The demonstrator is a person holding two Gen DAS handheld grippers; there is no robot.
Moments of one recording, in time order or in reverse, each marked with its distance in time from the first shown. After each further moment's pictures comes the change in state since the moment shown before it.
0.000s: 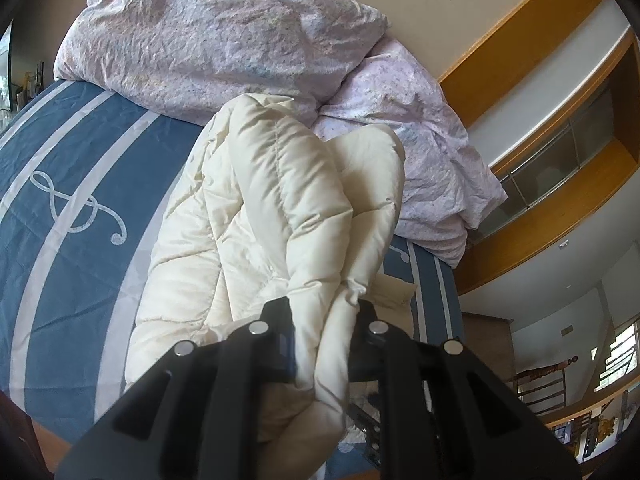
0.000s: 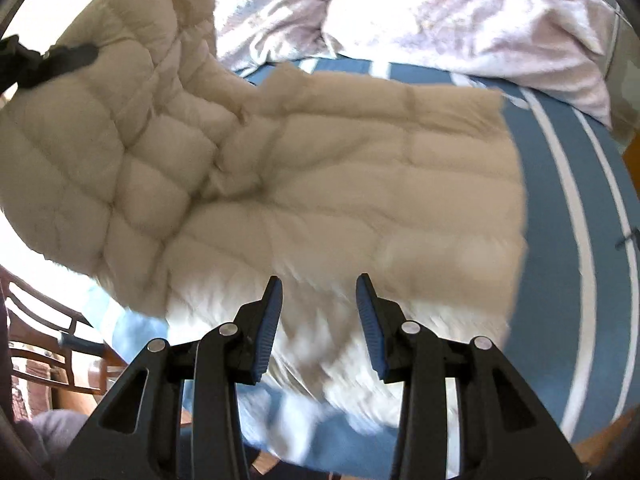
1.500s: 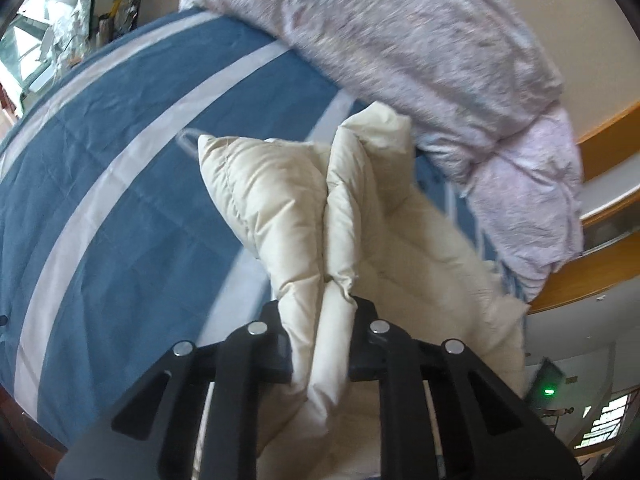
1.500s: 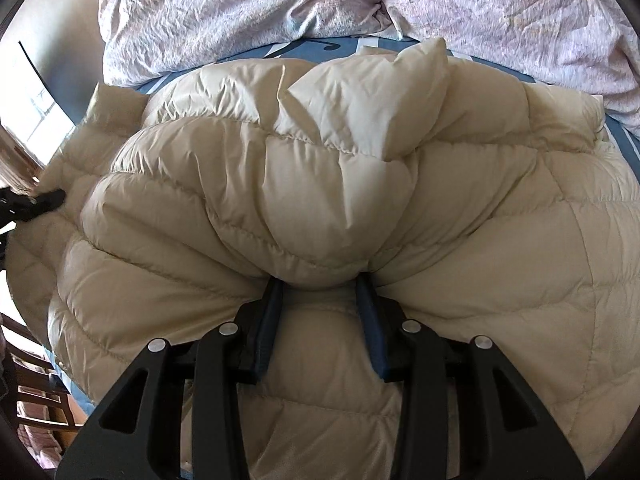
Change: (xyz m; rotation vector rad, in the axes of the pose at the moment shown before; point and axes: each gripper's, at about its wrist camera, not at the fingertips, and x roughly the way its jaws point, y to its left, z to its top) left arm -0.025 0.248 0.045 -0.214 0.066 0.152; right arm 0.111 0.112 0.059 0.009 0.011 -0.032
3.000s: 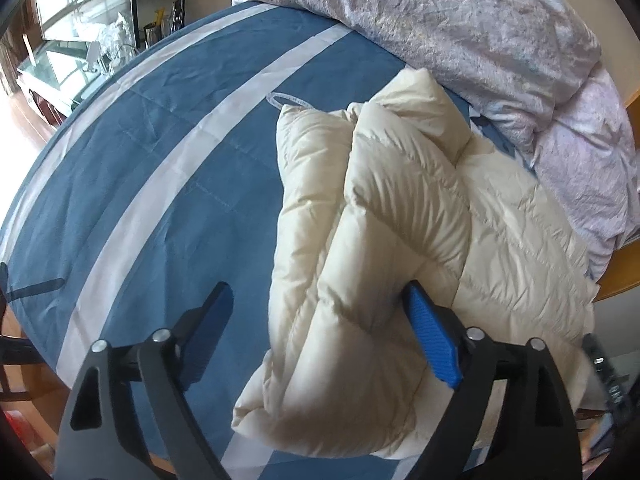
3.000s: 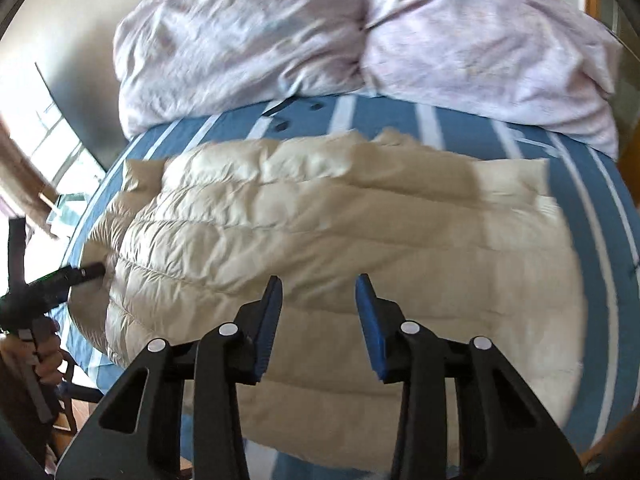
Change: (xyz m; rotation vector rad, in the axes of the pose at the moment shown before) left arm 0.008 0.045 -0.037 0.039 0.021 0.260; right arm -0.058 -0.007 0.016 -0.011 -0.112 -0.008
